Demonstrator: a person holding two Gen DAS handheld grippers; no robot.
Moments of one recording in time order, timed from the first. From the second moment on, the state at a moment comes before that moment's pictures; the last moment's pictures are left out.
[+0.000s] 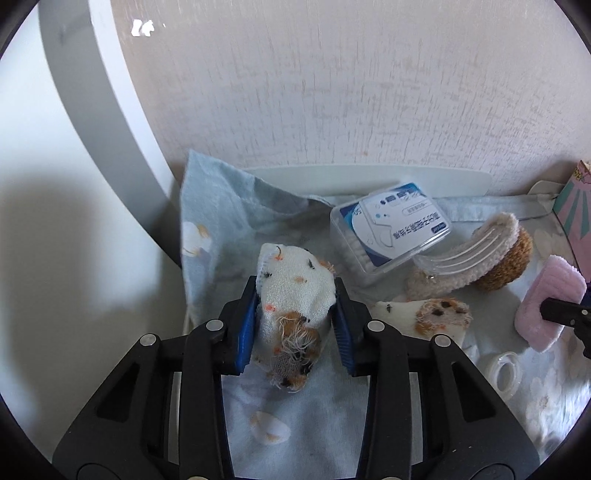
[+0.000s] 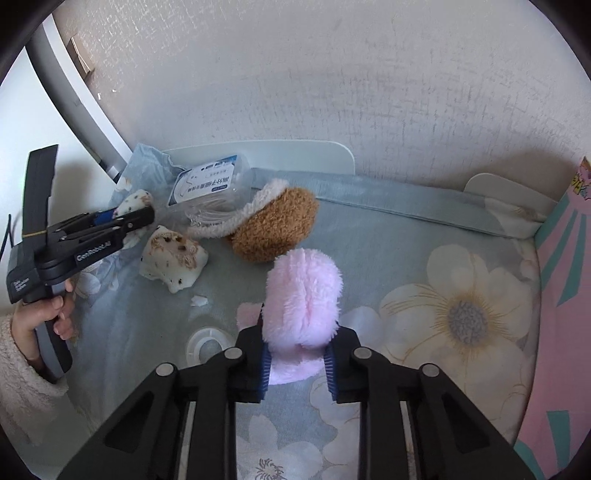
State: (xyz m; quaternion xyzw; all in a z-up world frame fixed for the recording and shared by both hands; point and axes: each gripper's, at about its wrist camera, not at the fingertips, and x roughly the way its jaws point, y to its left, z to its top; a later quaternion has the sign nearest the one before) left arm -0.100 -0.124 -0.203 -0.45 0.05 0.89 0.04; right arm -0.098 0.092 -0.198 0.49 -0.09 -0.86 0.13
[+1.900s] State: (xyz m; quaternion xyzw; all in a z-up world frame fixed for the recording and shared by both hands) left arm -0.048 0.278 -0.065 -0.42 0.14 0.81 0.38; right arm 0.098 0.331 -0.082 0.45 -0.22 -0.83 -0.24
